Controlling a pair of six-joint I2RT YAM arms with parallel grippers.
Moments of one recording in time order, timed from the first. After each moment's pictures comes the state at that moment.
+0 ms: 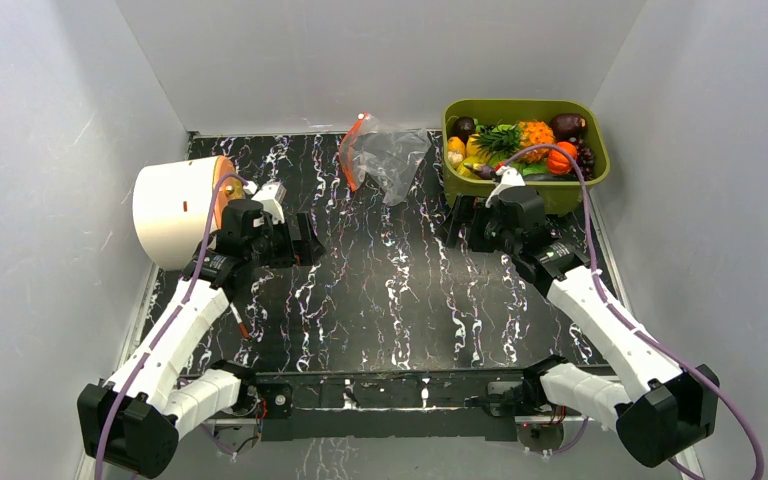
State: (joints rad) left arm -0.30 1.00 0.84 -0.53 0.20 -0.36; right arm 0.40 1.04 0.90 -0.41 -0.08 0.45
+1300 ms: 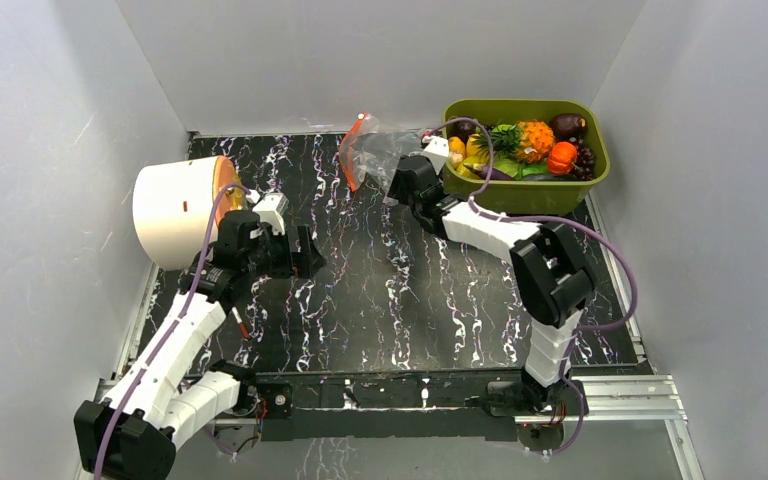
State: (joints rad) left arm -0.31 0.93 0.77 -0.53 0.25 -0.30; right arm 0.60 1.83 1.29 0.06 0.42 0.61
